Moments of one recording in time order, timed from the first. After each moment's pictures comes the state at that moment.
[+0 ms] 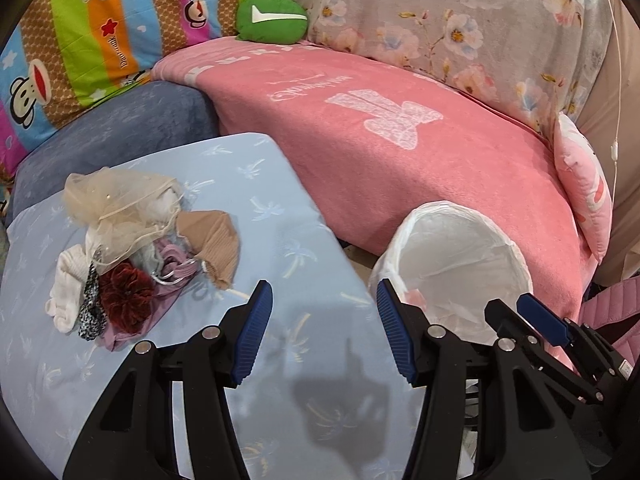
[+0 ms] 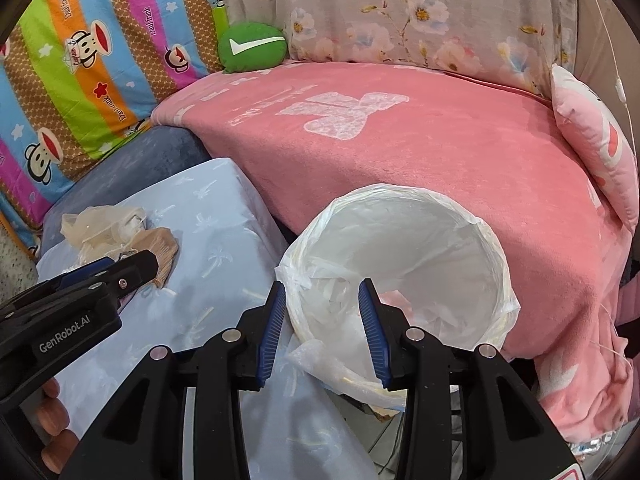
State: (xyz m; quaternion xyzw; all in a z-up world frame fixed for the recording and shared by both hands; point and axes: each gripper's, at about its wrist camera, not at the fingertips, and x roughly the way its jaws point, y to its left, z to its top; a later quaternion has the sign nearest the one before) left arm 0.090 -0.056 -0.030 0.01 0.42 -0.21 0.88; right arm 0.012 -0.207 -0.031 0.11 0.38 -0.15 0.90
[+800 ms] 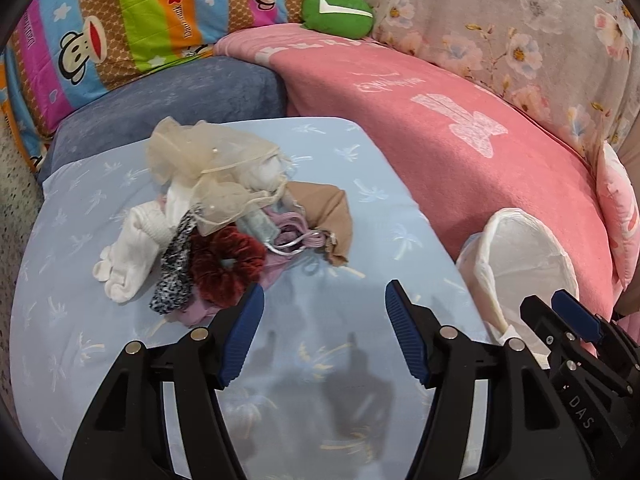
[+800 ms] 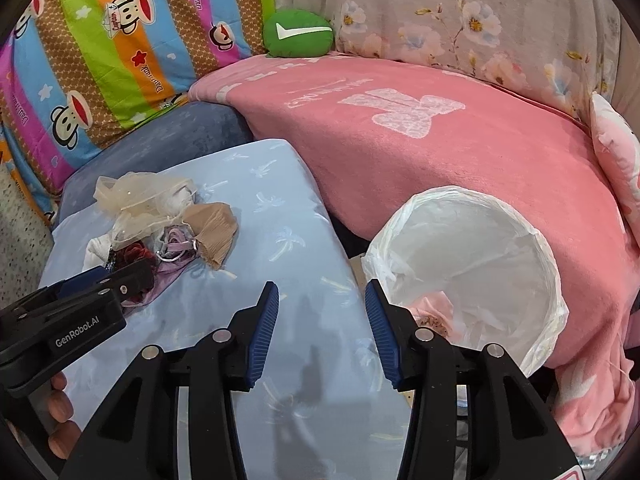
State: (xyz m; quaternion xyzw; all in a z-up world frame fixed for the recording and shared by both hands) left arm 0.101 0.036 -0.048 -0.01 0.43 -0.14 0.89; right arm 0.038 -0.131 -0.034 0.07 0.40 -0.10 0.91
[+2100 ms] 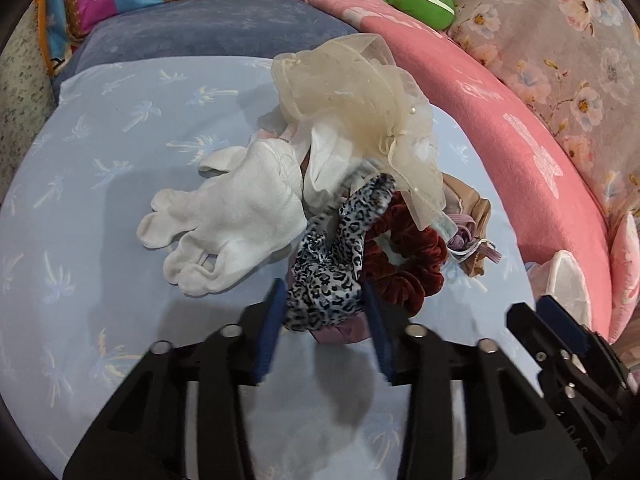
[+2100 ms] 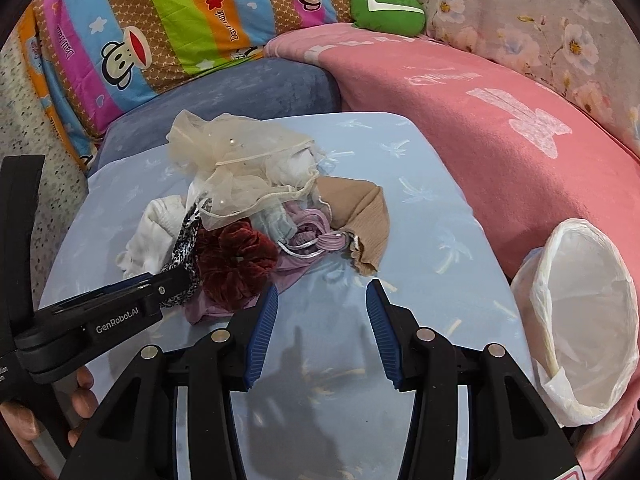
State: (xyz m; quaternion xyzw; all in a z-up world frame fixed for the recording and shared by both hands) left arm 0.151 0.156 -0.103 -0.13 0.50 -0.11 0.85; right arm 0.120 -0.003 -0.069 0.03 0.44 0.00 0.90
